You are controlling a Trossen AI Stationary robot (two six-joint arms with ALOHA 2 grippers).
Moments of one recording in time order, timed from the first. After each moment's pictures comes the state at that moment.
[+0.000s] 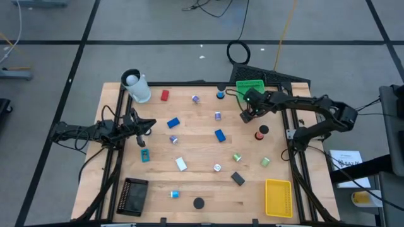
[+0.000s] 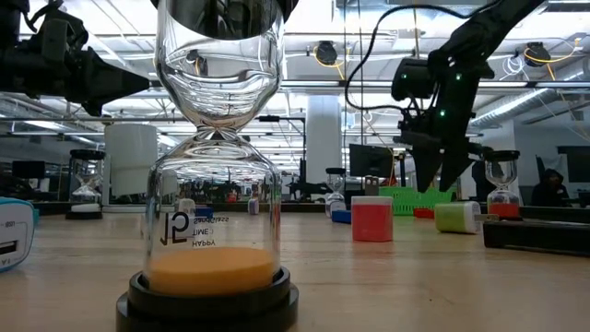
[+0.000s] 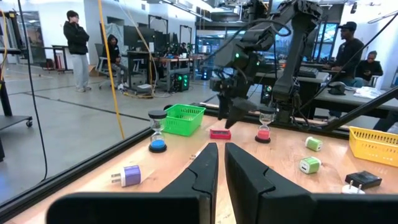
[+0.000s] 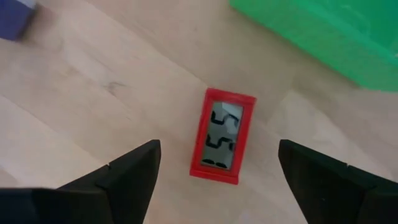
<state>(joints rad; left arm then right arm) -0.11 0.01 0.02 0.08 -0.44 -0.02 -0.55 1.40 0.78 -0.61 0.13 0.39</state>
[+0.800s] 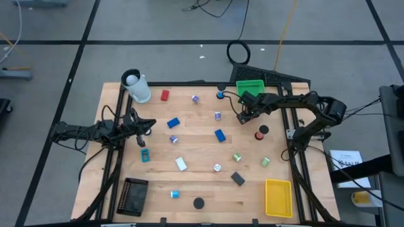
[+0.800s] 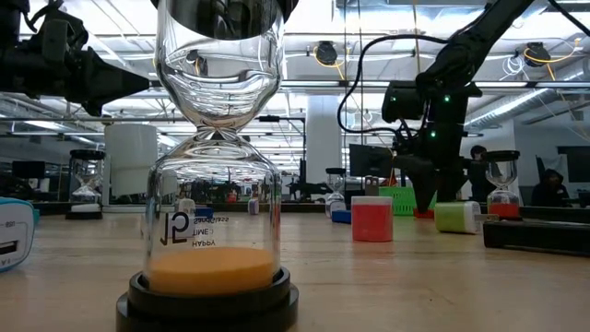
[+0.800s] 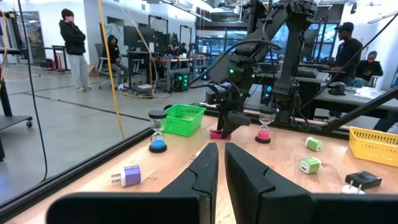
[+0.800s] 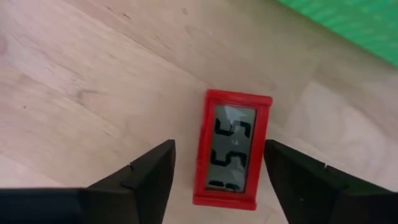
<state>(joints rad) -0.11 0.01 0.02 0.08 -0.44 -0.02 -0.55 1.54 0.78 -0.55 0.15 0.49</state>
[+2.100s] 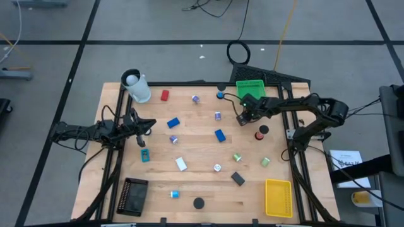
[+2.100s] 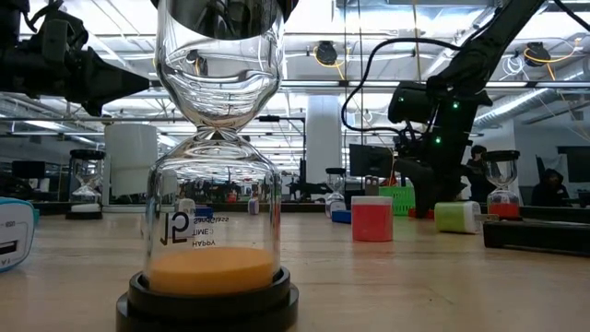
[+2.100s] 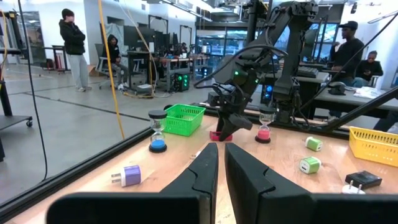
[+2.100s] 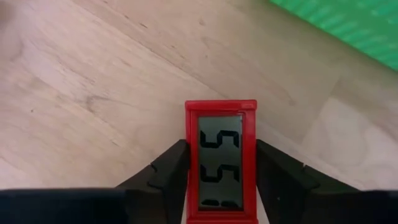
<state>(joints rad) -0.11 0.01 0.02 0.08 -0.44 -0.02 -0.53 1.52 0.67 -0.37 0.19 0.42</state>
